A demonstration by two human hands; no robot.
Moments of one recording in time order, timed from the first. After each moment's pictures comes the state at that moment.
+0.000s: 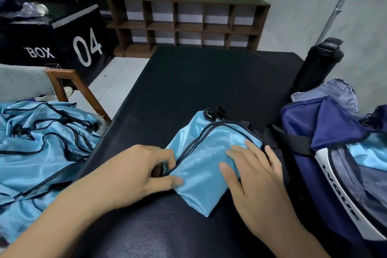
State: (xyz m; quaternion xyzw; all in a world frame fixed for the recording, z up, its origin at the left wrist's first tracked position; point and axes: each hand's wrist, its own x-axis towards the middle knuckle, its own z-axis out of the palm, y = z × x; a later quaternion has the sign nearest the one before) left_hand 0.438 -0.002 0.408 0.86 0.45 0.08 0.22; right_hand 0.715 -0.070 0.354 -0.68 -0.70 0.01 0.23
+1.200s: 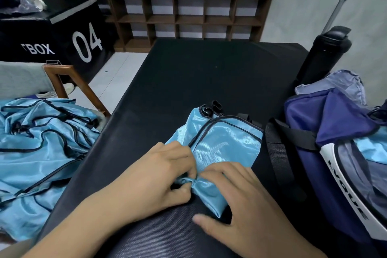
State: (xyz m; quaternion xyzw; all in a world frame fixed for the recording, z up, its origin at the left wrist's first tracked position) left_hand 0.471 -0.016 0.394 0.92 0.34 0.14 0.14; right_hand 0.703 -0.090 0.356 -0.50 -0.82 0.10 0.24
